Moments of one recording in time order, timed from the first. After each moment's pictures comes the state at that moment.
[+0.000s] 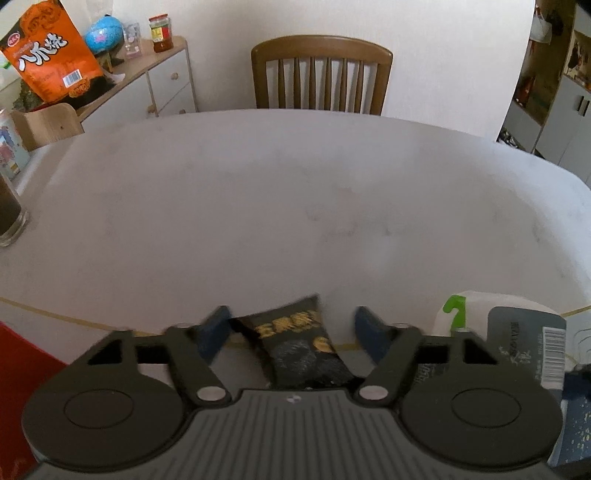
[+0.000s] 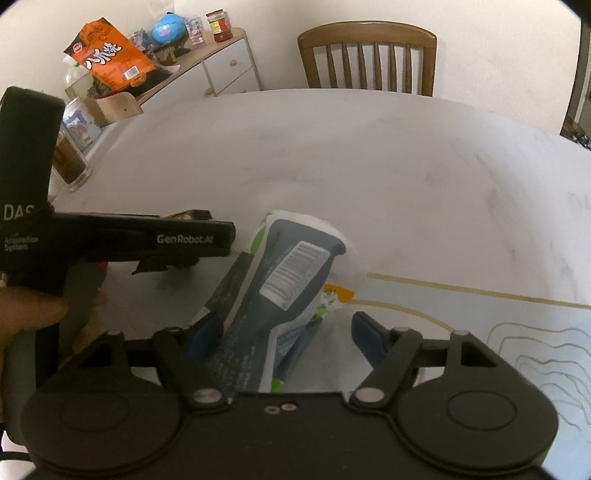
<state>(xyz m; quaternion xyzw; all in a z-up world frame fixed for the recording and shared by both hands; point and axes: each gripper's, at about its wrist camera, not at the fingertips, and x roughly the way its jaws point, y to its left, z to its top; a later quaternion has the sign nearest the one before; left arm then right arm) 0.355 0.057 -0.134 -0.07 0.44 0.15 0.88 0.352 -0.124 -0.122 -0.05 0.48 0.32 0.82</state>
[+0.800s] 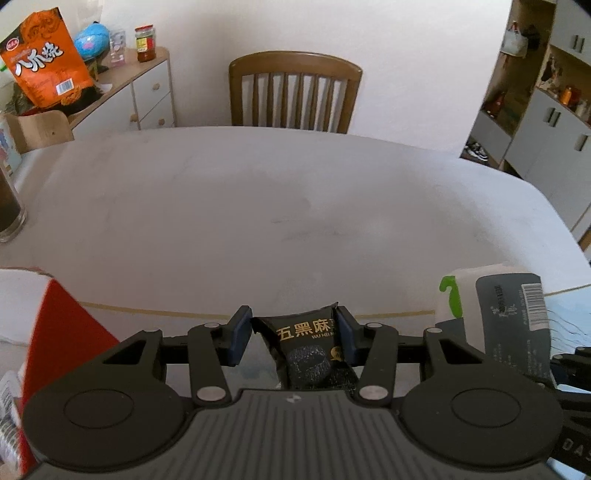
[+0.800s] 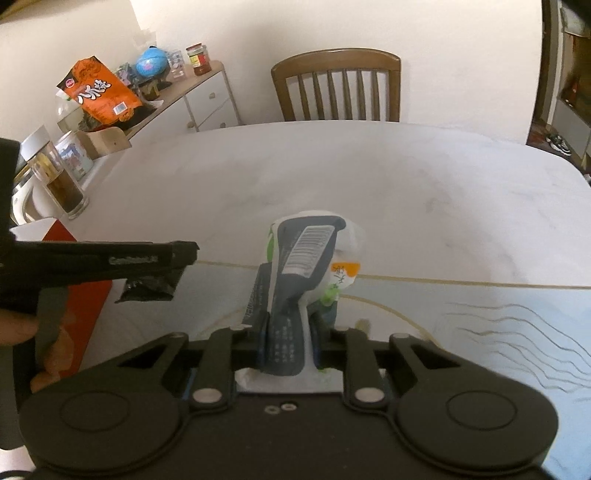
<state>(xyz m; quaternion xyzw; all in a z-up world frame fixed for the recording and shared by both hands) 0.318 0.045 -0.097 -0.09 0.42 0.10 0.90 0.331 -0.171 -0.085 -0.02 0.44 0.28 0.85</state>
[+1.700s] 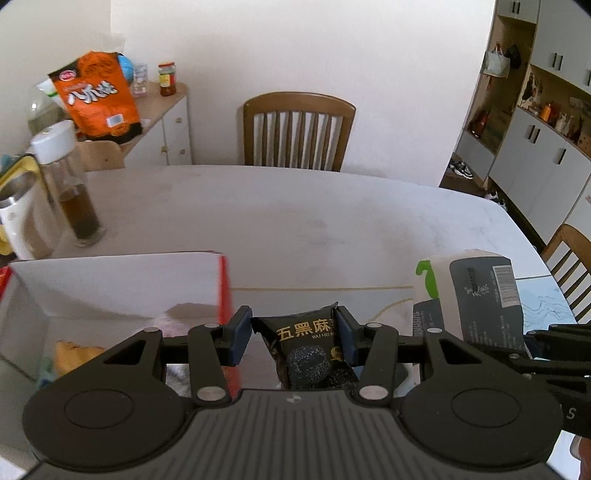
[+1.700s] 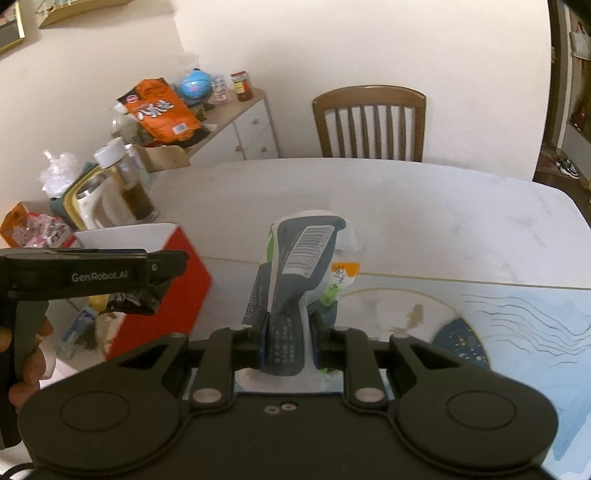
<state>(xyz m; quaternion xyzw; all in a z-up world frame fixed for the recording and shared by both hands) 0.185 0.073 0.002 -0.08 0.38 0.10 0.91 0.234 -0.149 -0.002 -0.02 0.41 0.32 0.86</state>
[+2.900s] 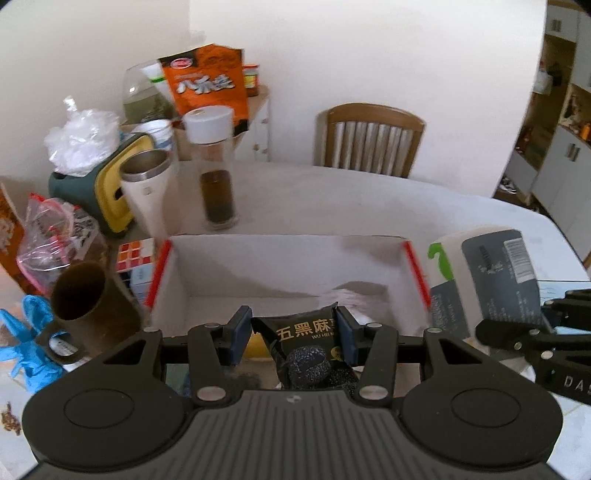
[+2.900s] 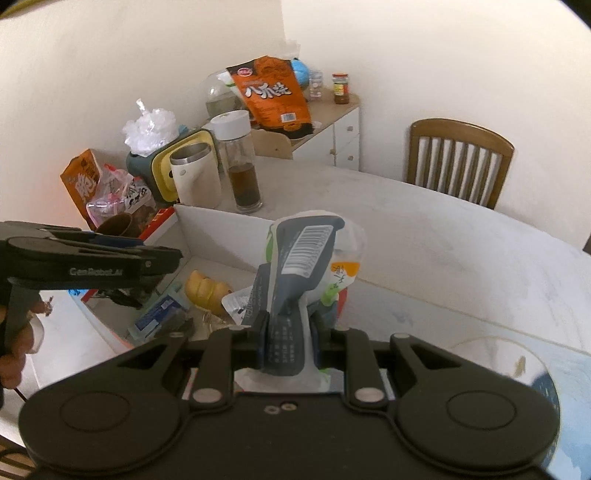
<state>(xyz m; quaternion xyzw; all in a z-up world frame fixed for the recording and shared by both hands) 0.083 0.214 0.023 -0.09 0.38 0.17 0.90 0.166 -0.010 0.024 -0.10 0.37 0.40 0.83</state>
